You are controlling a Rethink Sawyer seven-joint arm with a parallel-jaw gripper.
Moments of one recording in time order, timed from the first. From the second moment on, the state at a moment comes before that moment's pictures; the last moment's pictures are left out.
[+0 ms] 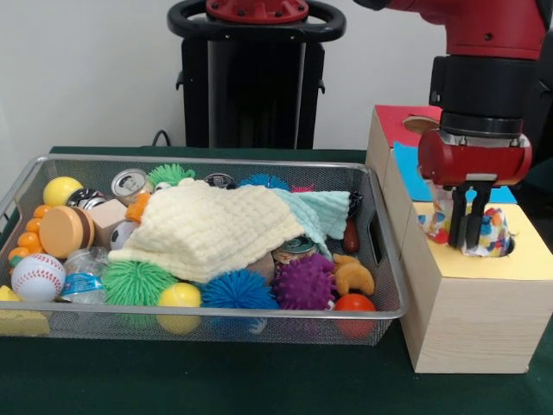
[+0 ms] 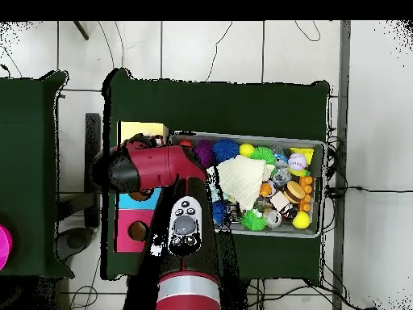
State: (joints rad) arm 0.07 -0.55 -0.04 1.45 -0.08 0.35 1.71
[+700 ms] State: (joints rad) arm 0.00 -0.56 0.03 1.46 -0.07 0.35 1.71
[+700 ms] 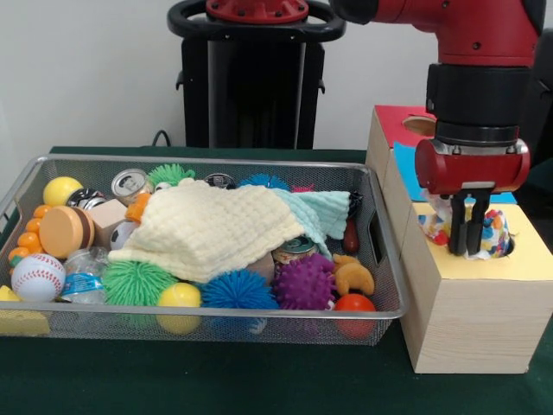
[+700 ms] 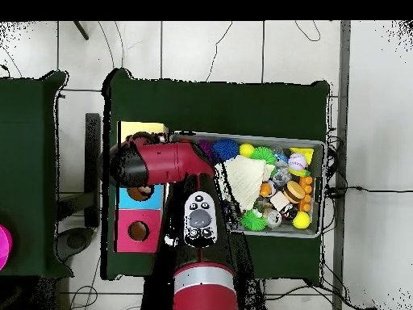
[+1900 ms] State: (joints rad) arm 0.00 -0.61 0.07 1.46 -0.06 0.52 1.71
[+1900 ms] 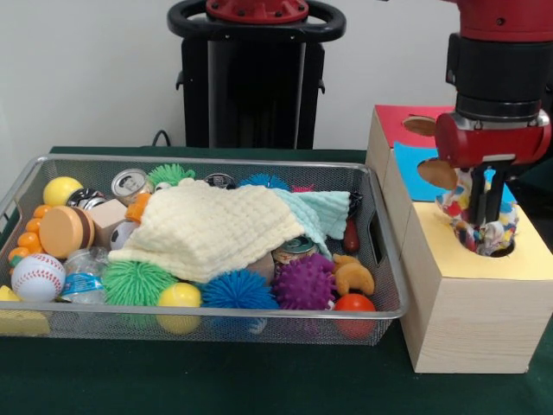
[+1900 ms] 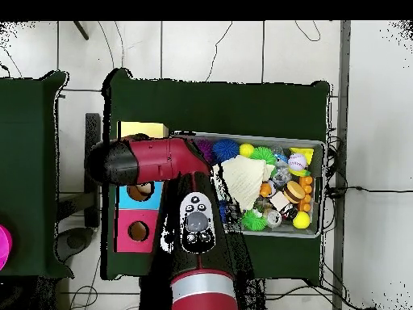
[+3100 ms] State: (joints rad) arm 0.04 -0.57 0.02 1.45 -0.06 0.52 1.71
